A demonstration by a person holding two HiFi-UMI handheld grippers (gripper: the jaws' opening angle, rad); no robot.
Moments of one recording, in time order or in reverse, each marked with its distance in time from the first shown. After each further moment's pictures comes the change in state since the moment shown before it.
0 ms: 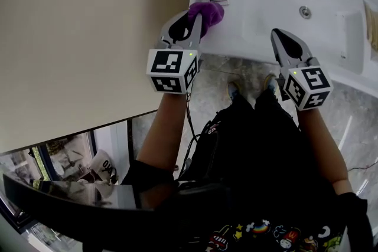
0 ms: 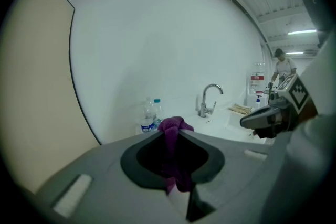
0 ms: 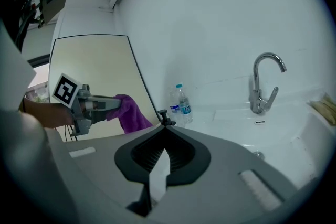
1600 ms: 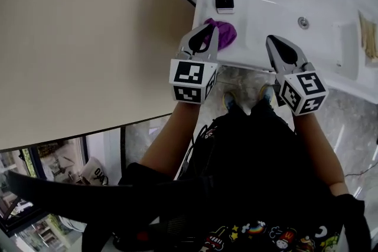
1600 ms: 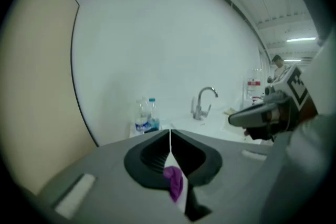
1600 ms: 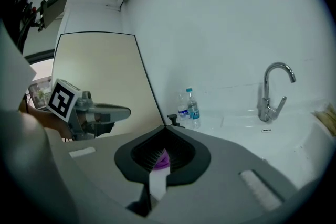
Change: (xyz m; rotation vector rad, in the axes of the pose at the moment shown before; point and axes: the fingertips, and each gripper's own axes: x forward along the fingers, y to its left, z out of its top) left arm -0.010 -0.021 -0.020 -0.048 -0.026 -0.045; right arm 0.009 0.041 0.013 -0.056 -0.010 0.015
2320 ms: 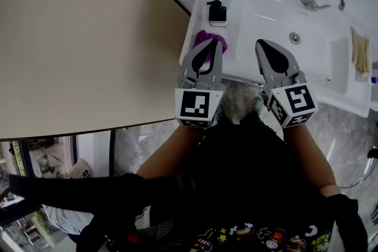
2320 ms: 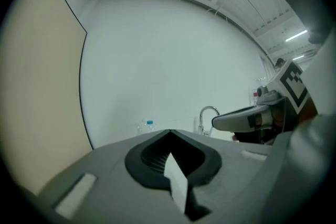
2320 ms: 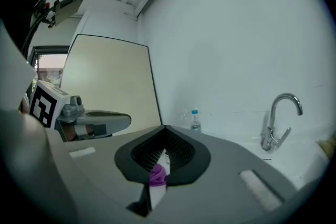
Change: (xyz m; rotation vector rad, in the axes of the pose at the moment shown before) left arm -0.024 -0.044 0.050 0.019 -0.225 0.106; right arm -0.012 0.014 0.060 -0.153 -0.137 0.044
